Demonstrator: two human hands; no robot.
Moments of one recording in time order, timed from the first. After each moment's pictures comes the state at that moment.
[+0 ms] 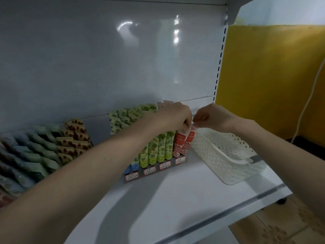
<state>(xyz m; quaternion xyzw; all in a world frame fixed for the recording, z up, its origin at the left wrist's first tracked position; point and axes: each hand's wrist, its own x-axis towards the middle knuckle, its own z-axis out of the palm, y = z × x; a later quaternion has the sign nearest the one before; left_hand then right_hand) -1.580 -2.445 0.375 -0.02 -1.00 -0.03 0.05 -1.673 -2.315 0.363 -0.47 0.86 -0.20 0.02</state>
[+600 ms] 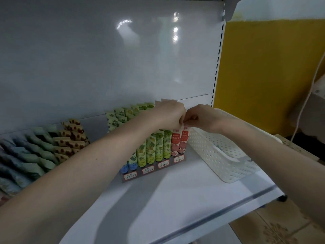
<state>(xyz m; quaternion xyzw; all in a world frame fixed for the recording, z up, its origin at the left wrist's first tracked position) -1.578 -2.443 0.379 0.02 -1.00 0.02 0.05 -1.657 -2.328 0.361 -0.48 0.86 -0.19 0.01</state>
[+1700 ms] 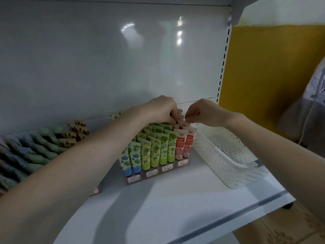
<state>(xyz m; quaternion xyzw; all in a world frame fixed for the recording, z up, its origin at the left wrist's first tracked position) -1.575 -2.482 0.389 0.04 -1.00 -0.06 0.05 -1.670 -2.343 0.375 -0.52 0.83 -0.22 0.02</state>
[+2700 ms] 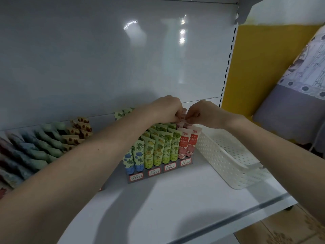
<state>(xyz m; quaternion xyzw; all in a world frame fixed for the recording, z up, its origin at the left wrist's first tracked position) -1.580 -2.485 0.382 0.03 -1.00 -0.01 0.07 -1.664 -2.353 0.370 -0.53 0.83 -0.20 0.01</state>
